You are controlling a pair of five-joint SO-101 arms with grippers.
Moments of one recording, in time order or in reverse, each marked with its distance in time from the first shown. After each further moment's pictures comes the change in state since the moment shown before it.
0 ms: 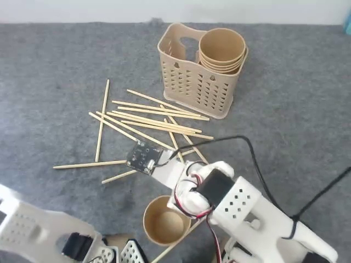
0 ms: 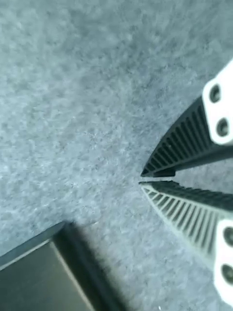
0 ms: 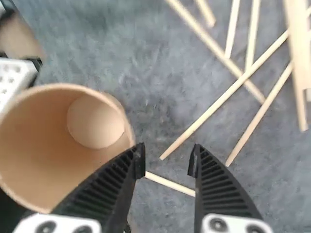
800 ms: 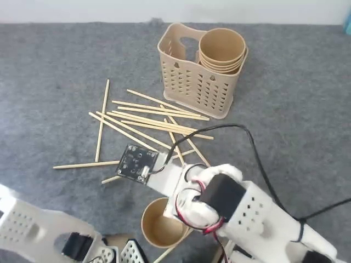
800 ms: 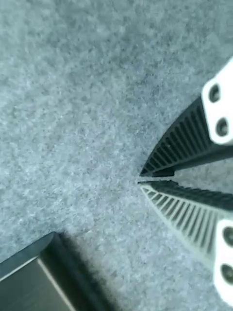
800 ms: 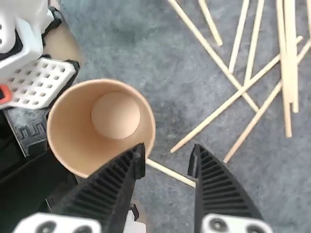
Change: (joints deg) left arm 0.0 2.1 0.0 0.0 -1.0; right arm -5.9 0.0 -16.7 13.7 -1.4
